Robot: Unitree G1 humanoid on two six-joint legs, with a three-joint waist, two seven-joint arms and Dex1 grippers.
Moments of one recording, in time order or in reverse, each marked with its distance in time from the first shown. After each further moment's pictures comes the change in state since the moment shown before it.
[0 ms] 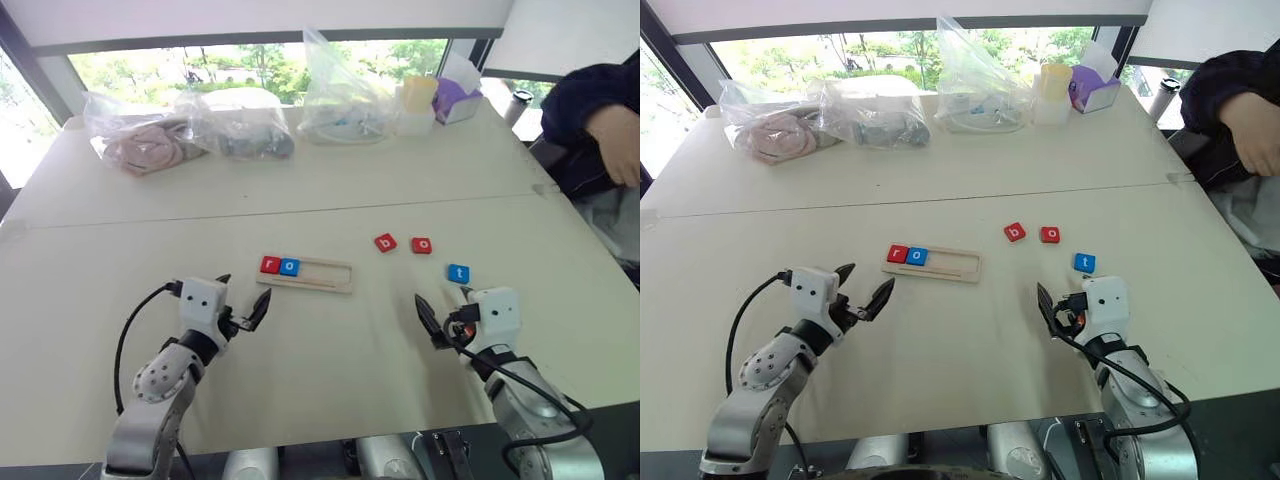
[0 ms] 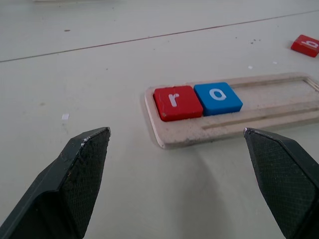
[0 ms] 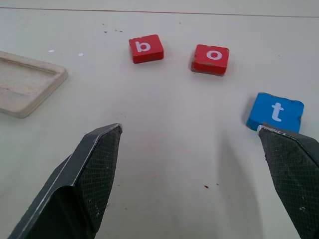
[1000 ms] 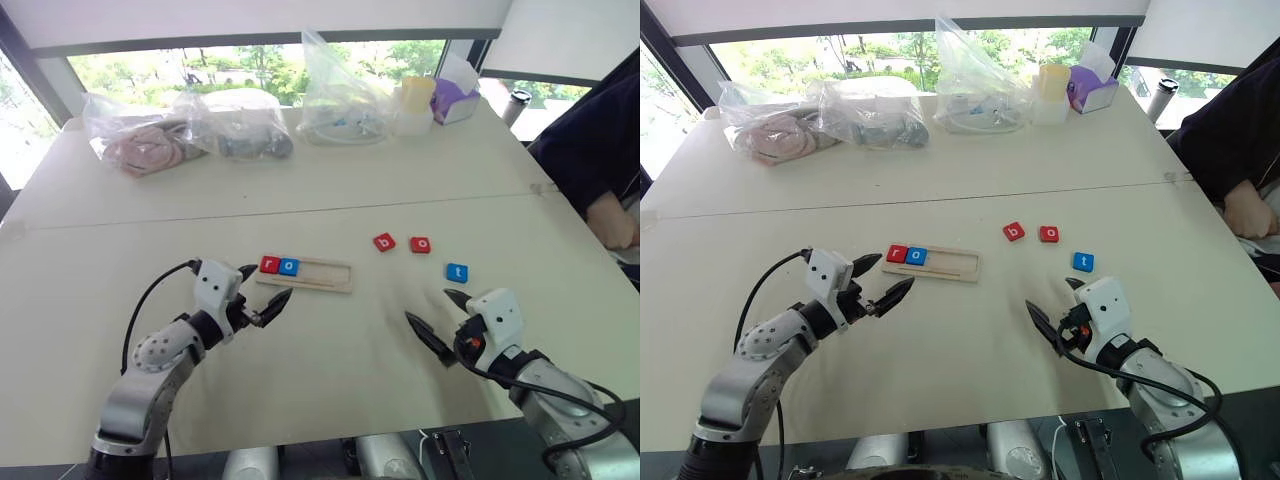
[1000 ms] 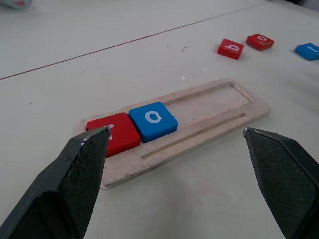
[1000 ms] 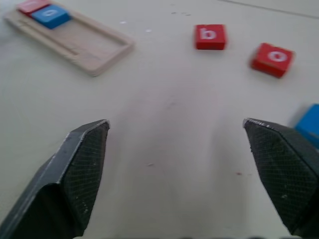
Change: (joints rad) left arm -0.133 0.164 -0.023 -0.002 -0.140 0.117 -0.207; right arm -0.008 -0.288 -0.058 -0.005 0.177 0.033 0.331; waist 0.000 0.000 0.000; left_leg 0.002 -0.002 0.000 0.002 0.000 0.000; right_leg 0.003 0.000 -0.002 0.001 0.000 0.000
